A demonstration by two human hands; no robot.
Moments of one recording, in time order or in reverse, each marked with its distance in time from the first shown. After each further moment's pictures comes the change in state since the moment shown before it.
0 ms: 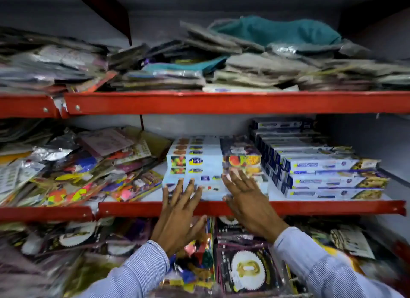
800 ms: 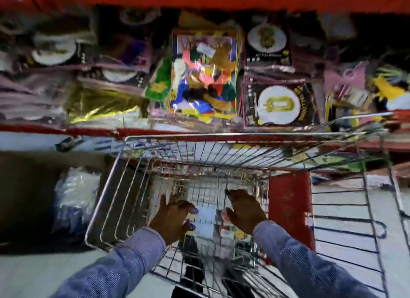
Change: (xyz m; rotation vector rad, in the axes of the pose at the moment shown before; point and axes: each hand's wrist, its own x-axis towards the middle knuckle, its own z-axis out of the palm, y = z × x) left_hand -0.367 0.060 0.151 -0.303 -1.167 -0.245; right_hand -0.295 -0.069 0.324 0.210 -0.958 0.185
